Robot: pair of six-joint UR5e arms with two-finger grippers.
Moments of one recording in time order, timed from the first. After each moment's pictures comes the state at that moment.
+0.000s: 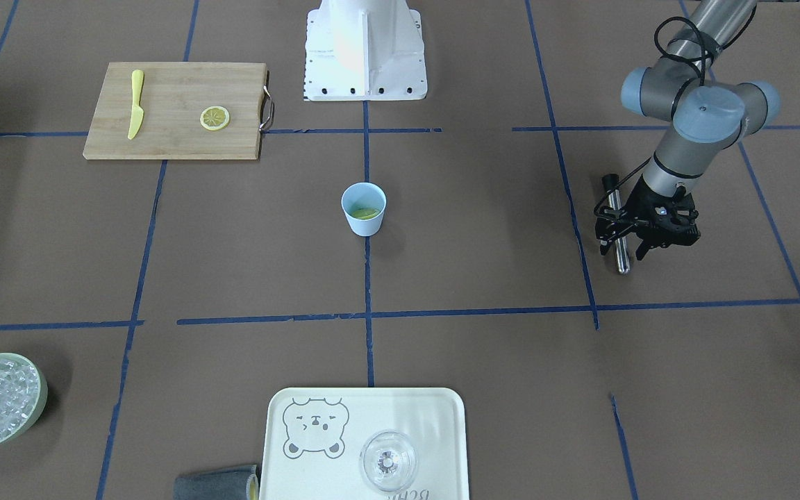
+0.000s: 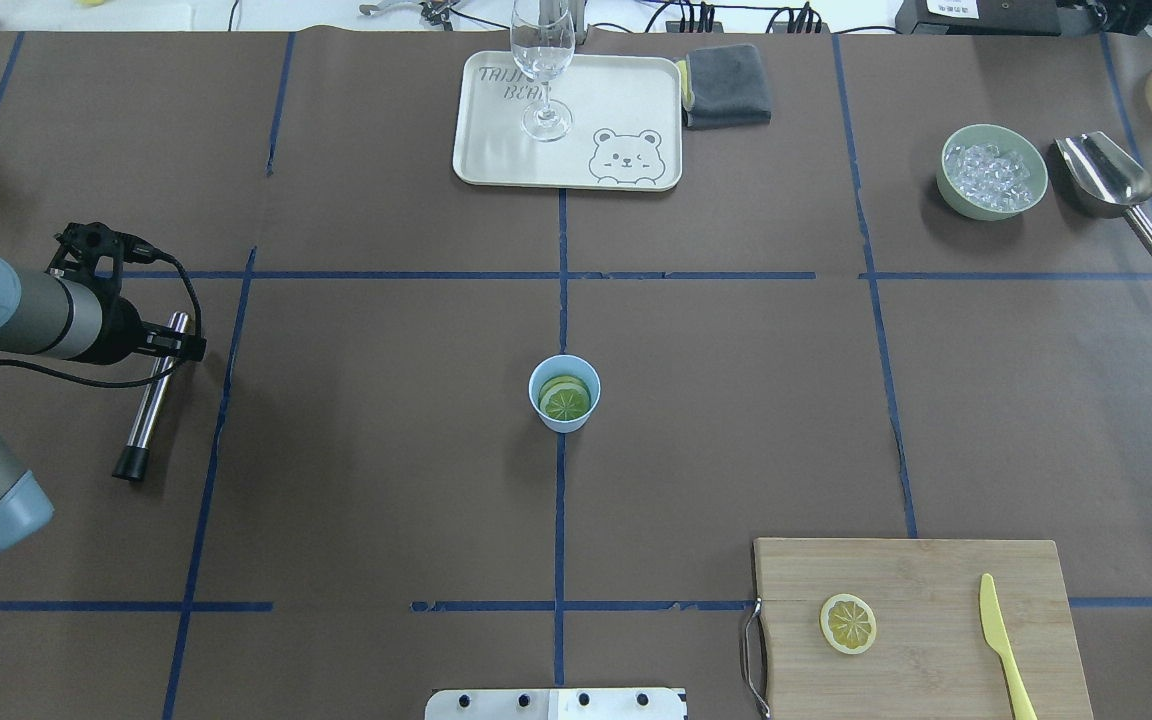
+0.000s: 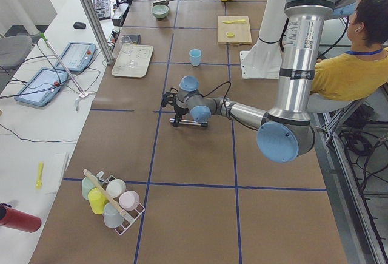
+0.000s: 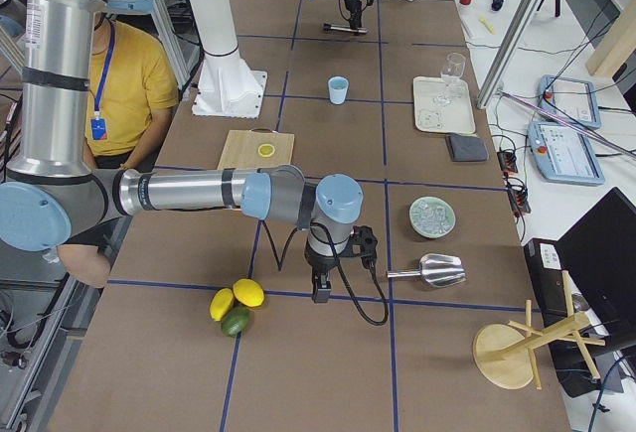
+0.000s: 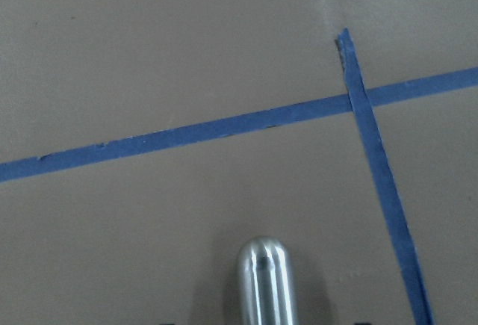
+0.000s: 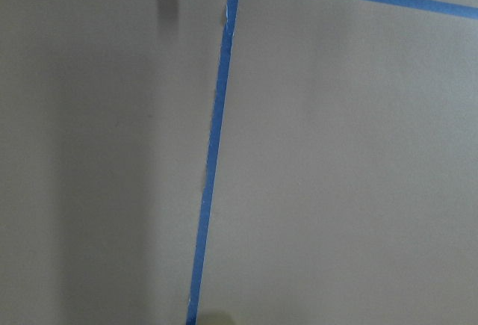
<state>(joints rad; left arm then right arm) -0.76 -1.68 -1.61 -2.24 -1.88 -0.84 1.56 -1.73 1.82 -1.81 2.25 -0.21</state>
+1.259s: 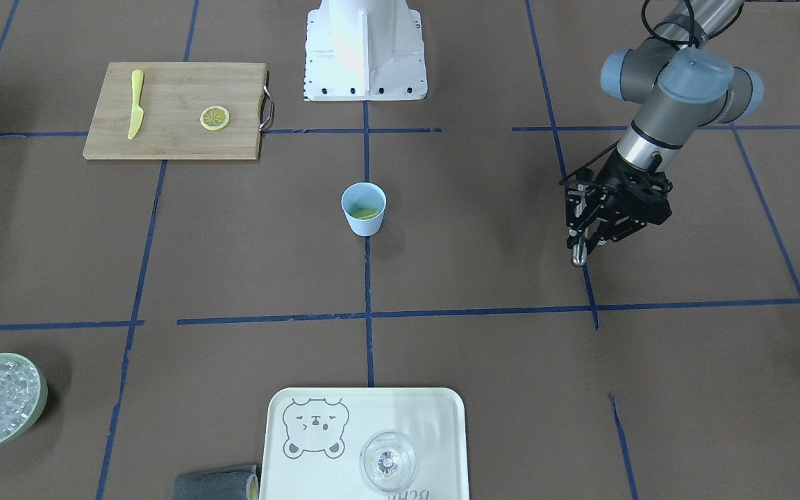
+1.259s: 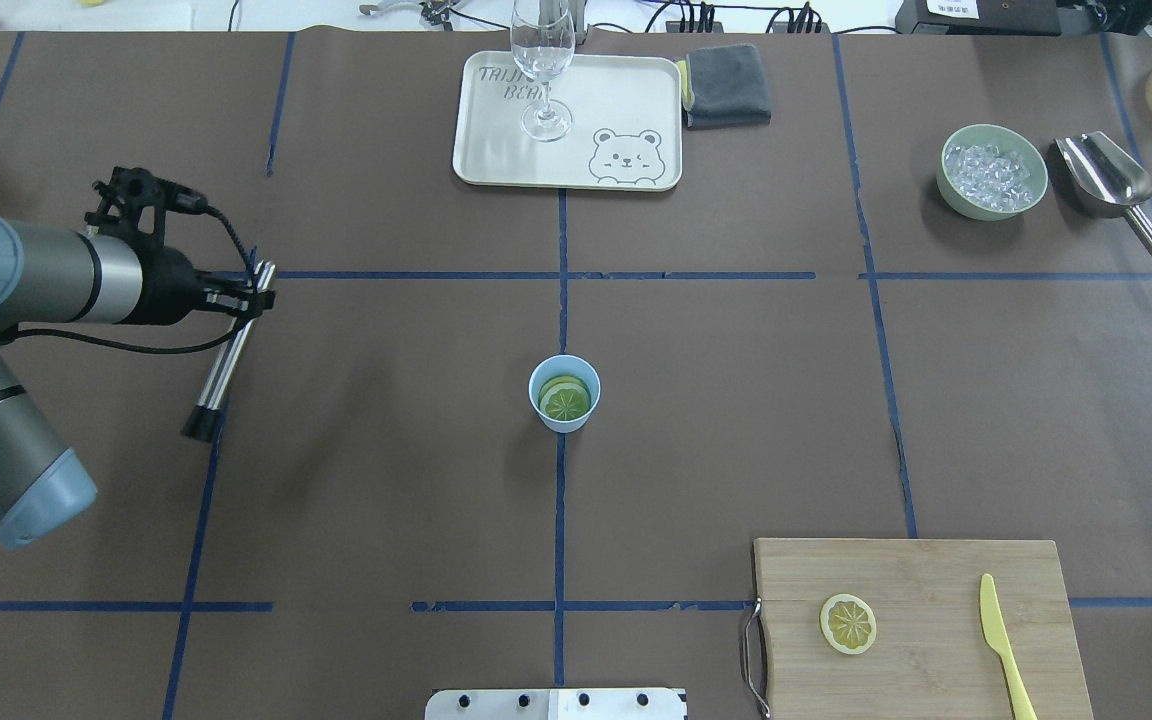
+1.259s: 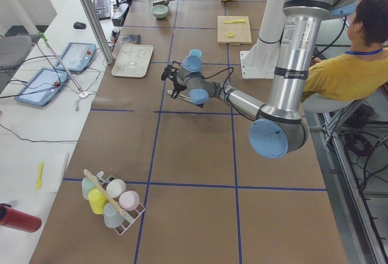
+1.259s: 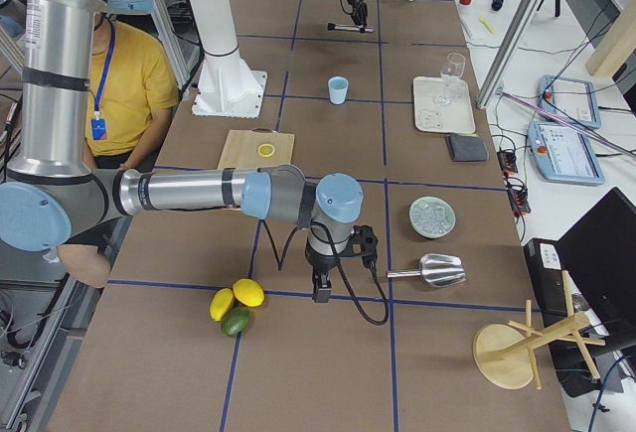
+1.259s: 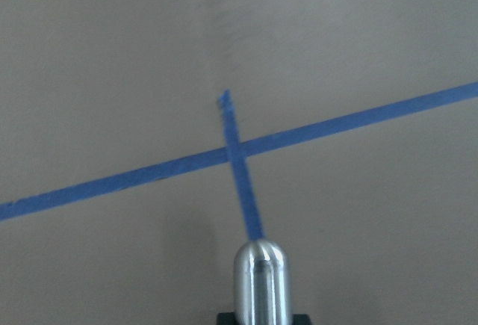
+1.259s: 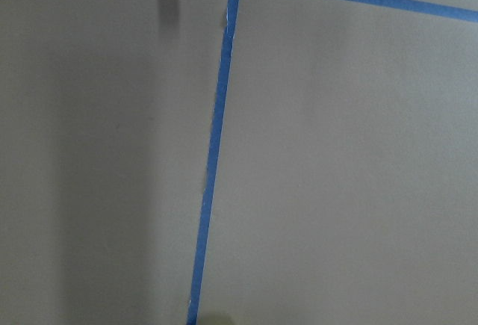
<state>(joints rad) -0.76 -1.79 -1.74 -2.37 -1.87 -0.82 1.56 -1.73 1.83 -1.81 2.25 -0.21</state>
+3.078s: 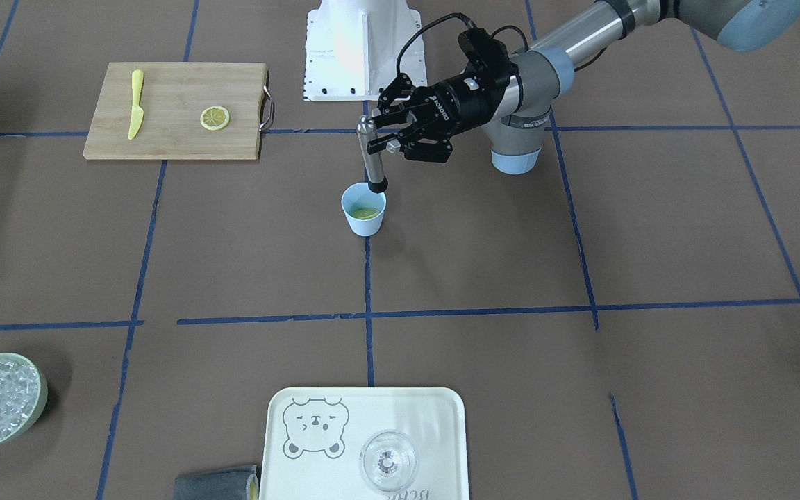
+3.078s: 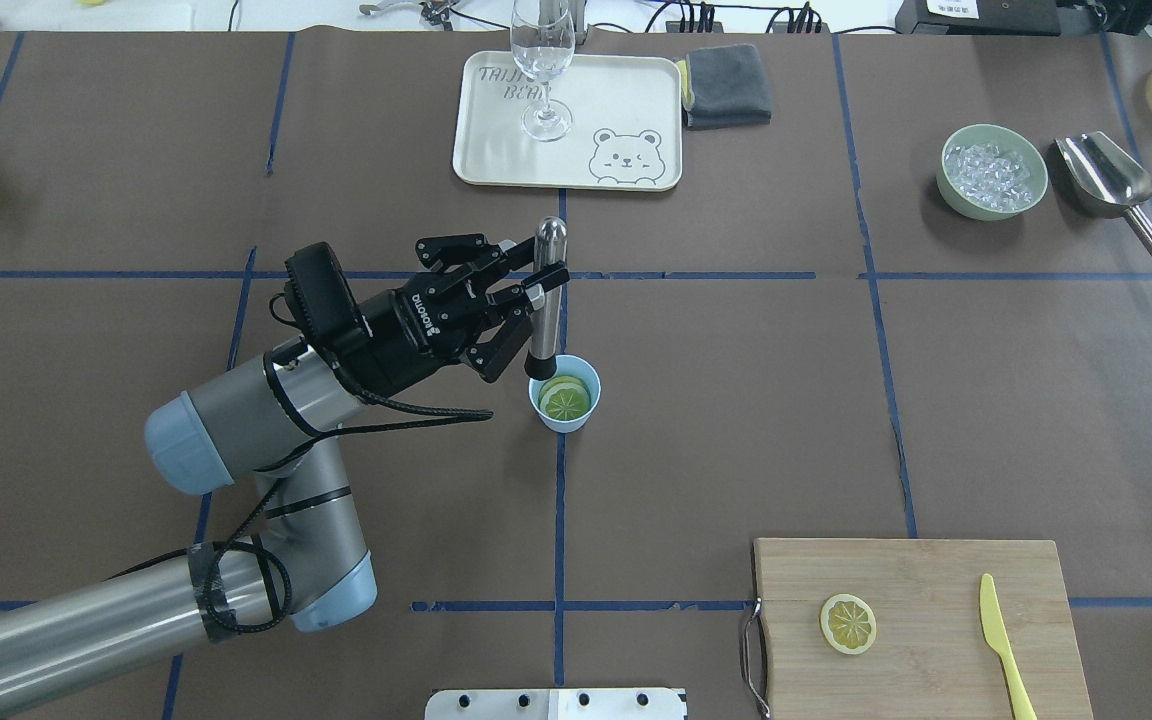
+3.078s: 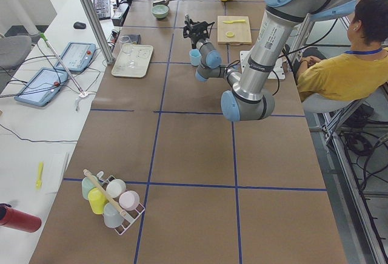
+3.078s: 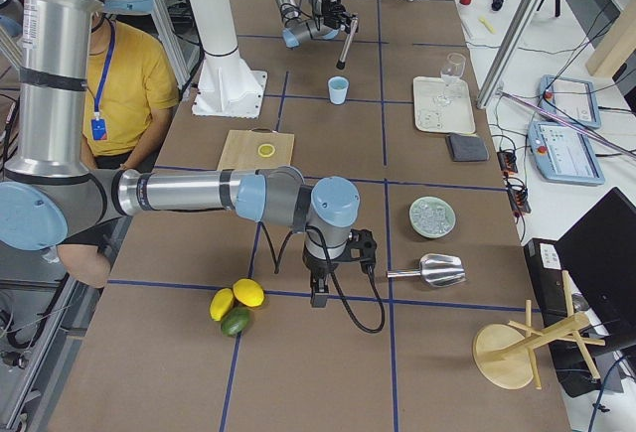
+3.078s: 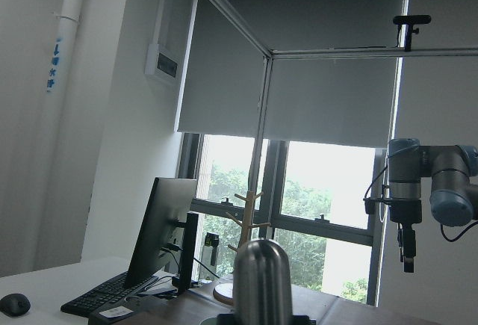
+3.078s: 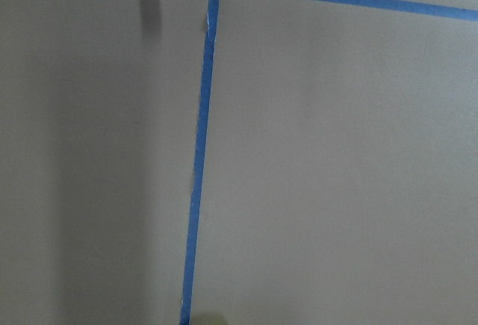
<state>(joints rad) -0.42 -2.19 -1.33 -3.58 -1.35 -0.36 1.59 -1.73 1.82 -1.81 2.25 -0.20</state>
